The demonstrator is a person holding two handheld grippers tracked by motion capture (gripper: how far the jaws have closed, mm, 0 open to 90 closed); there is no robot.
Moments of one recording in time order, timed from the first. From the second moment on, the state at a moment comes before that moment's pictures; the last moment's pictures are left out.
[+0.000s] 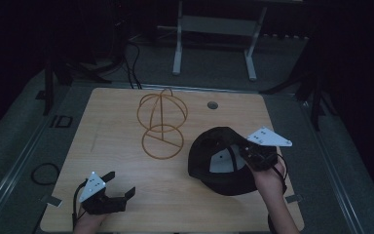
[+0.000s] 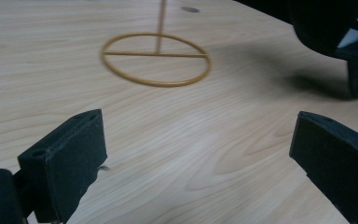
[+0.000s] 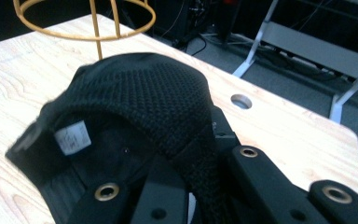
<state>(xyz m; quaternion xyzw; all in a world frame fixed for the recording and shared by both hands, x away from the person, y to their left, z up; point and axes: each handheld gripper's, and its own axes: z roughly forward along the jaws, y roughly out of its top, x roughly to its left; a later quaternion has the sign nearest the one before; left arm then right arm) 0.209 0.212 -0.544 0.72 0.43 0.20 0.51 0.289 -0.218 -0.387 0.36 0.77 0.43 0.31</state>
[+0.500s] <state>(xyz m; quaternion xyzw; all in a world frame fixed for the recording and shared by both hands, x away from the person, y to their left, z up) 0.219 0.163 -0.515 0.74 0.38 0.17 0.53 0.281 -0.199 -0.364 0.32 0.77 0.45 0.31</state>
